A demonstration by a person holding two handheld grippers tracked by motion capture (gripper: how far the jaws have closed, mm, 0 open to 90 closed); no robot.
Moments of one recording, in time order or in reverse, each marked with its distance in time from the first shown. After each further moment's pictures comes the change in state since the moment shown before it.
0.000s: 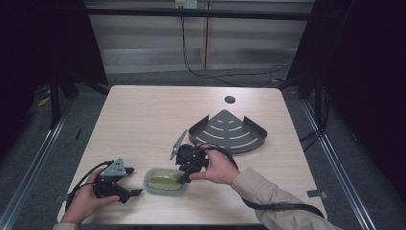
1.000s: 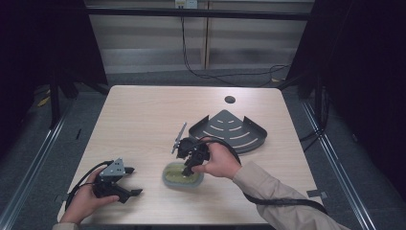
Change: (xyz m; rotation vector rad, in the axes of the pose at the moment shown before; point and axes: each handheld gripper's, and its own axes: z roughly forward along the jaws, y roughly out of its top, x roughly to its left) left arm 0.002 -0.001 0.000 -0.010 -0.006 0.008; right arm -0.008 0.005 -0.022 0.095 -0.044 0.033
